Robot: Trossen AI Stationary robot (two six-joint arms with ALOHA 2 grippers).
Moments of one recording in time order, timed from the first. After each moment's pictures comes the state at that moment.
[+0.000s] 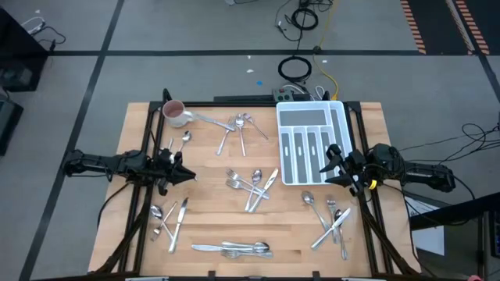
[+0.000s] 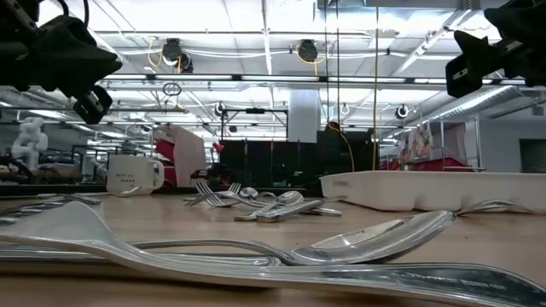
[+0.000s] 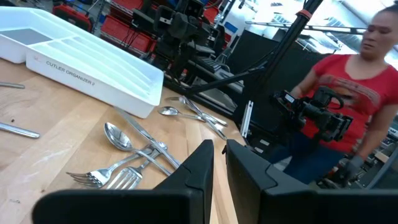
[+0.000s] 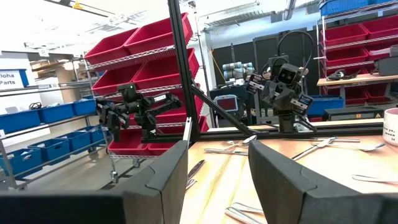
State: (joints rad) left arm -0.13 0.03 0.01 0.01 0.05 -0.52; right arm -0.13 0.01 0.01 0.20 -0.47 0.27
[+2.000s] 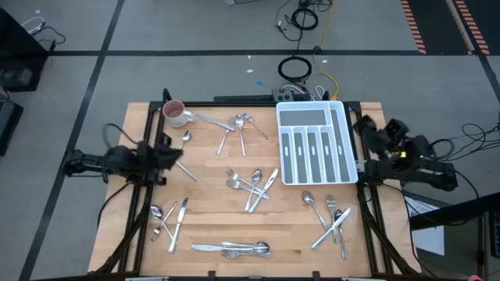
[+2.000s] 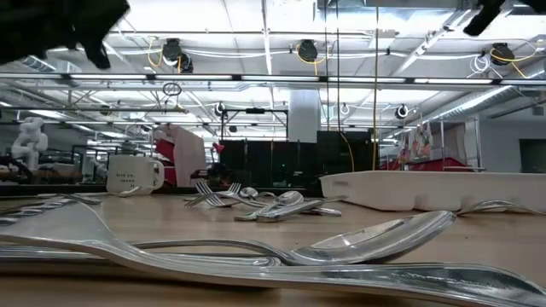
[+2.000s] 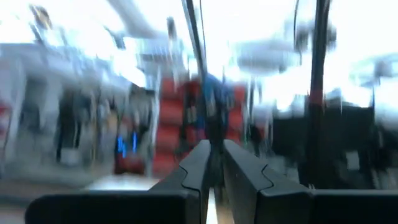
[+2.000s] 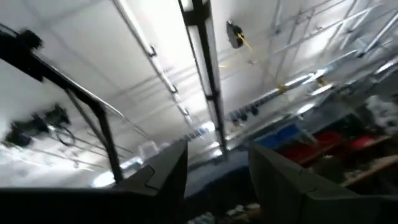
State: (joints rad) left arm -0.13 0.03 0.01 0.55 -0.19 -0.02; right arm -0.13 0.07 0.30 0.49 0.10 0.53
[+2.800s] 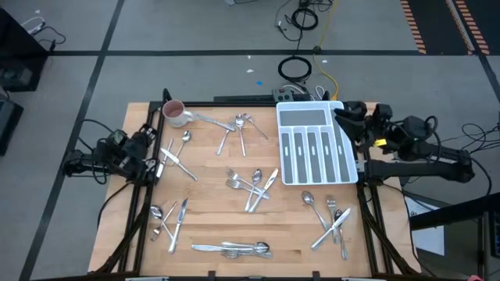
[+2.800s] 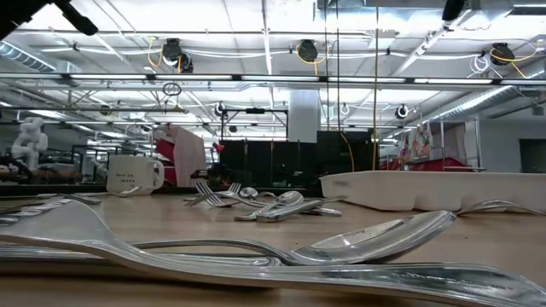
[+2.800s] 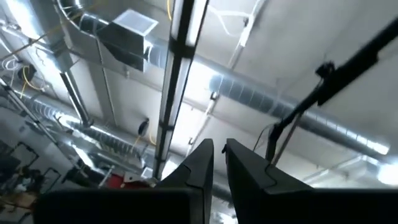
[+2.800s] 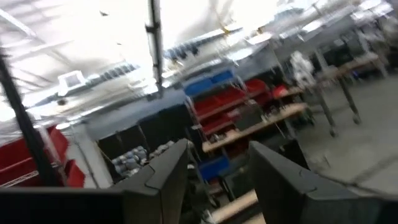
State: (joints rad) left arm -0.13 0.03 0.03 1.00 -0.19 -0.31; right arm -0.13 0.47 0.66 0.19 0.18 0.40
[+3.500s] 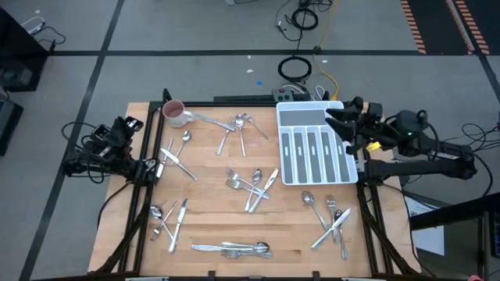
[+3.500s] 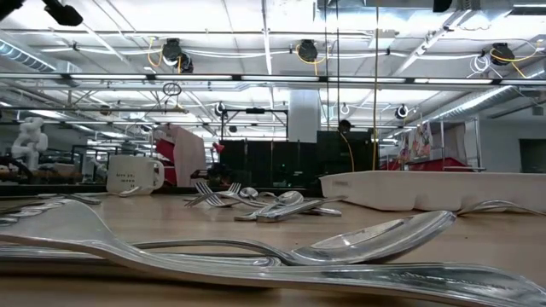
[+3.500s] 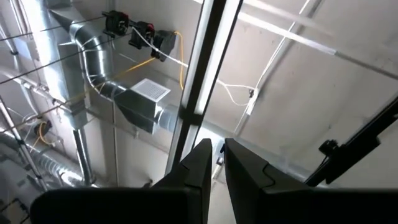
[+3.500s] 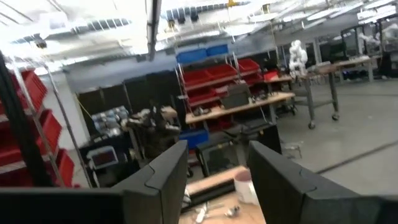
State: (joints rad) left arm -0.13 0.03 0.07 1.20 -0.31 -0.22; right arm -0.13 0.59 0.79 0.01 0.16 0.25
